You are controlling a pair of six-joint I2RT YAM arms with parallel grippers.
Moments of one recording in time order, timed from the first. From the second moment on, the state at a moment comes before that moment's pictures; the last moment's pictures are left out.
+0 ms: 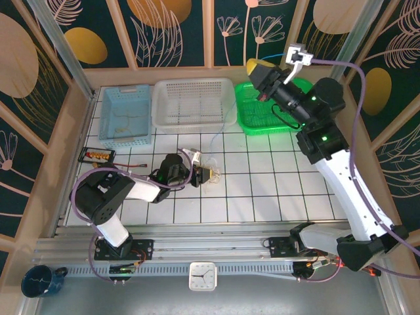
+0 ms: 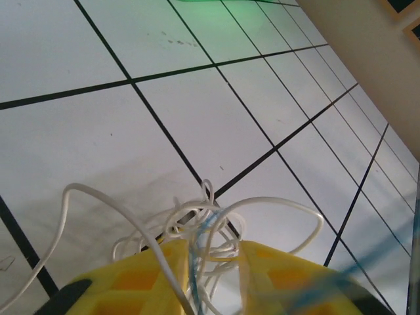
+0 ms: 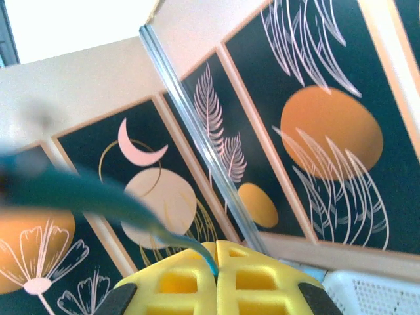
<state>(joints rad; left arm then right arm) -0.67 1.69 0.50 0.74 0.39 -0.51 0.43 1.18 1.45 0.06 -0.39 0.58</state>
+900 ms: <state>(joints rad) -0.67 1.59 0.55 0.66 0.39 -0.48 0.35 1.14 1.42 0.11 -0.42 0.64</state>
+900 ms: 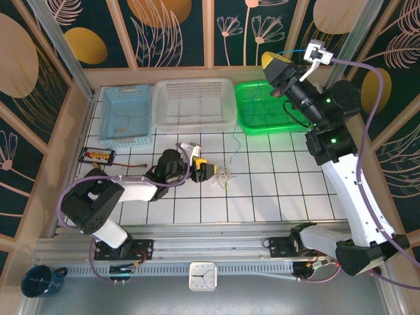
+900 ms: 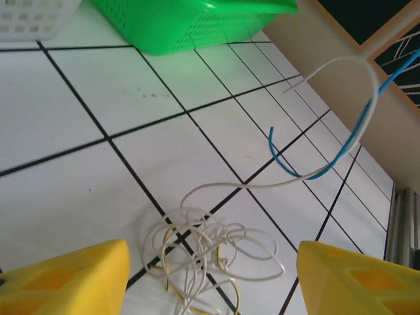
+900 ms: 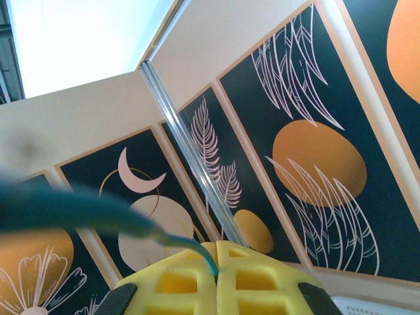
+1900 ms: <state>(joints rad) -0.75 1.90 0.84 0.38 0.31 -0.36 0.28 1.17 1.56 0.07 -0.42 0.60</state>
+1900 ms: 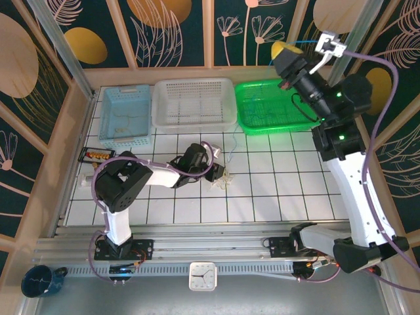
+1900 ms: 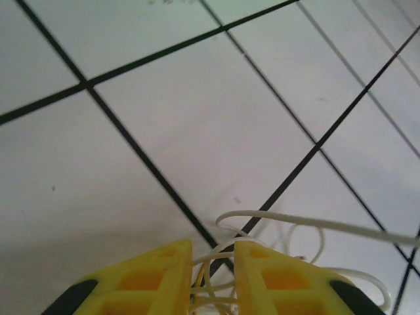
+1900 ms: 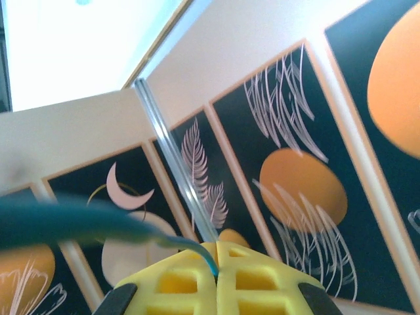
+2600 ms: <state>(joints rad) -0.75 1.91 0.79 0.45 0.31 -0.37 0.09 1.35 2.03 0.01 -0.47 0.61</state>
